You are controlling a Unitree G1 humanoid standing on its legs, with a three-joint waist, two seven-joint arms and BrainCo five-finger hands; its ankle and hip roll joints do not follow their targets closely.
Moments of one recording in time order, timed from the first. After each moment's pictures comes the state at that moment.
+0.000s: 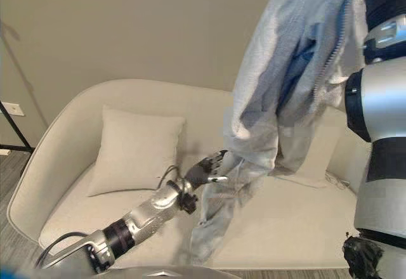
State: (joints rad) left arm -0.44 0.13 -0.95 0.40 -0.69 -0.16 -0.01; right arm -1.87 -0.70 0.59 1.09 0.47 -0.17 -0.69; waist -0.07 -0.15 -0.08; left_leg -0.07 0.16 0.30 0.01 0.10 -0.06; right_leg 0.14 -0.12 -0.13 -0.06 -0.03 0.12
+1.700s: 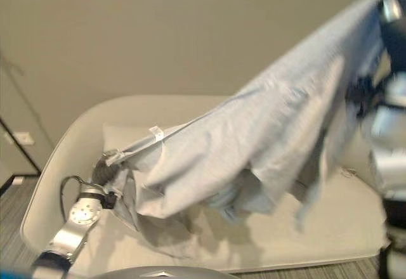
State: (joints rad) left arm 0.19 0.55 0.02 0.07 0.14 -0.19 0.31; right arm -0.05 -0.69 -0.29 -0.44 0.12 -0.30 -0.49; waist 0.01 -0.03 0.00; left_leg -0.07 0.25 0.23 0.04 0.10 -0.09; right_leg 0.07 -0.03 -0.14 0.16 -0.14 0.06
